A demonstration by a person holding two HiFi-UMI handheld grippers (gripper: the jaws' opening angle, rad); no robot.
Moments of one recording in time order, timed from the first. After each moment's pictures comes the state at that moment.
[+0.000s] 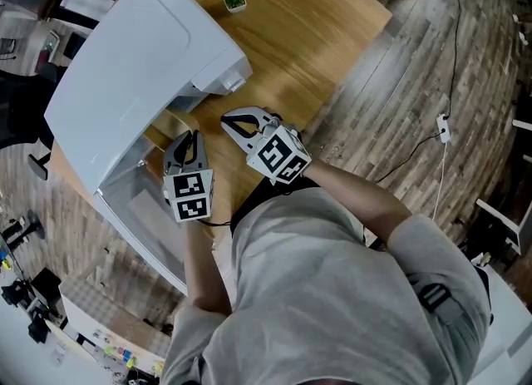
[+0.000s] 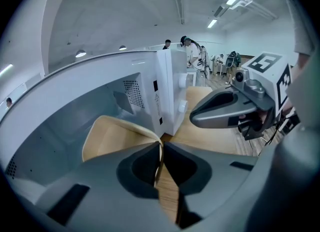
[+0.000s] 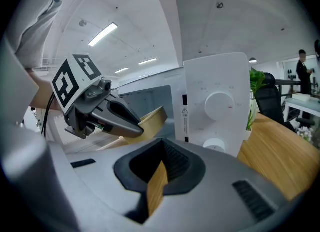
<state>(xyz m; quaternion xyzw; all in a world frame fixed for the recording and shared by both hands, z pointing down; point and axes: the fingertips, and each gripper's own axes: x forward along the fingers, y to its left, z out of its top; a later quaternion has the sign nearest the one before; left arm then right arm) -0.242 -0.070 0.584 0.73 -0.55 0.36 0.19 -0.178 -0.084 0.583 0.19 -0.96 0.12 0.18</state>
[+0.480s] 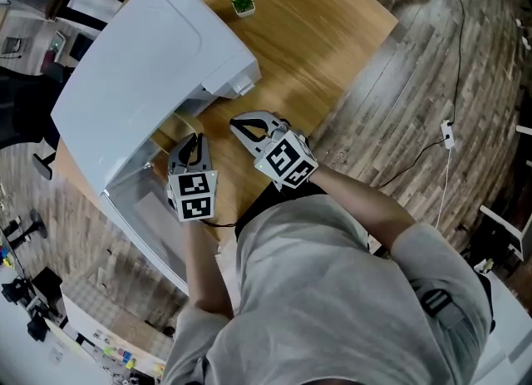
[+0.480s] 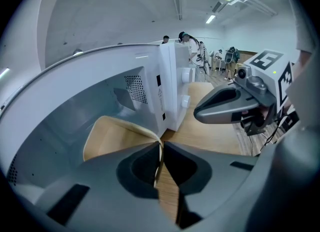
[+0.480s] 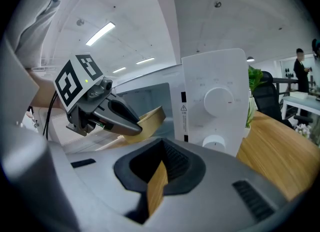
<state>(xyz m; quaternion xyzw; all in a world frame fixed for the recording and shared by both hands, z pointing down) -0.250 -0.069 0.590 0.73 -0.53 0.38 0.19 -0.176 -0.084 0.588 0.20 -0.96 0.12 0.18</state>
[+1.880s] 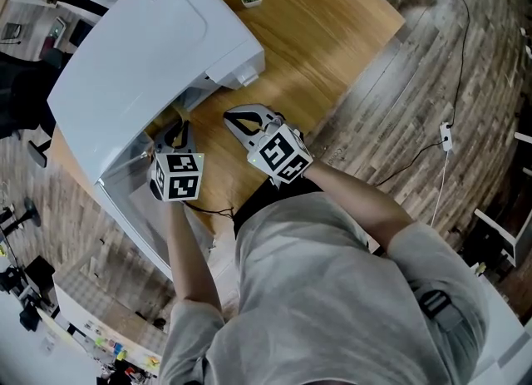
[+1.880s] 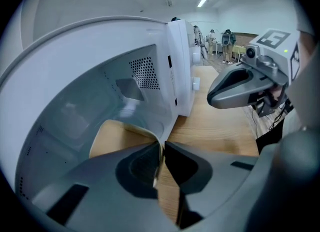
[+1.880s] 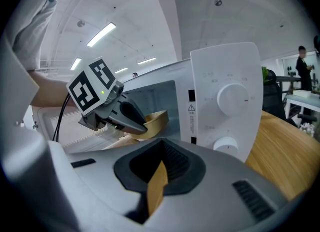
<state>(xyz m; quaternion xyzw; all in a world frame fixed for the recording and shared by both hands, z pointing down) -0.292 -0.075 0.610 0.70 -0.51 0.46 0.18 -0.195 -0.081 0.590 0.19 -0.96 0.13 0.18</state>
